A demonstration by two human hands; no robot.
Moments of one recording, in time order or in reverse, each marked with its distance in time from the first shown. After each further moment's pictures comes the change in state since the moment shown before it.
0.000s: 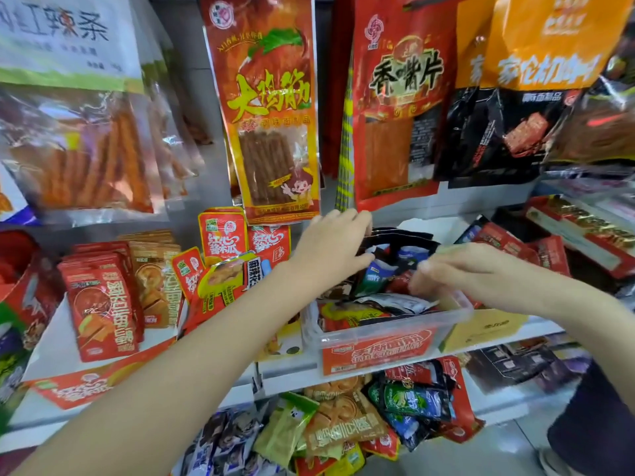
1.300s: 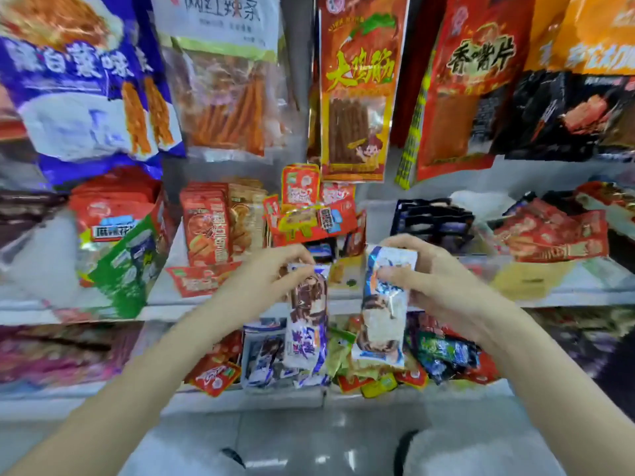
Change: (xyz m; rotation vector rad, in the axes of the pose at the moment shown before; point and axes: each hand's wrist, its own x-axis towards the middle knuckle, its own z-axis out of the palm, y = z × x) left_hand -0.210 -0.045 -0.055 -0.527 -0.044 -0.297; right_hand -0.020 -0.073 0.114 0.830 0.044 0.021
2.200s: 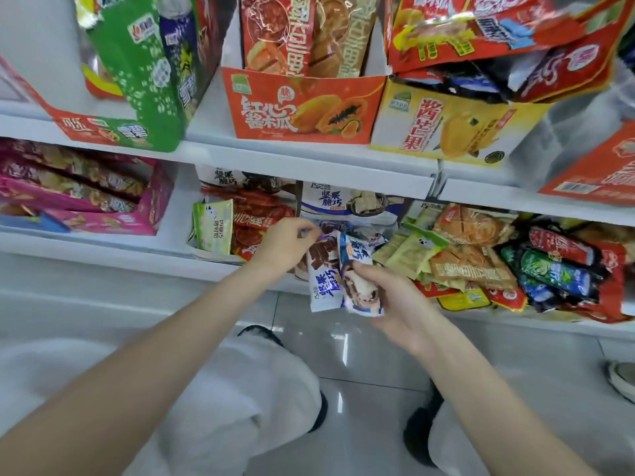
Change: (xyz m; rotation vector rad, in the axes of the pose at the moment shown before) left_hand -0.091 -0.180 0.116 -0.253 0.059 -0.701; right_hand 0.045 0.212 0.159 0.509 -0.004 0.625
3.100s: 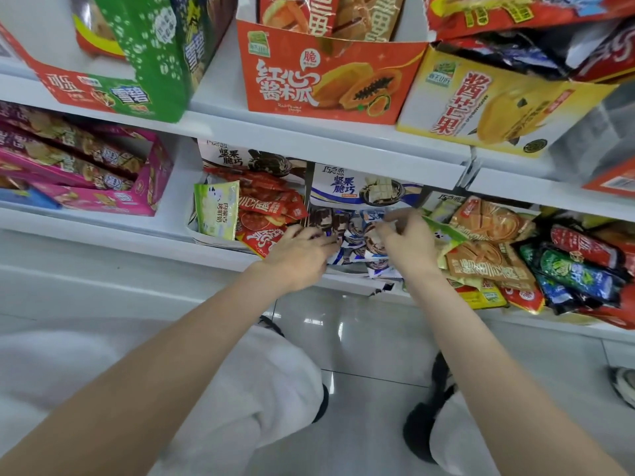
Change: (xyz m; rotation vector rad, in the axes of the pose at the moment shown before) left_hand 0.005 -0.035 0.021 0.940 -0.312 0.380; right_hand 0.057 -0.023 -0.002 -0.866 0.569 -0.471
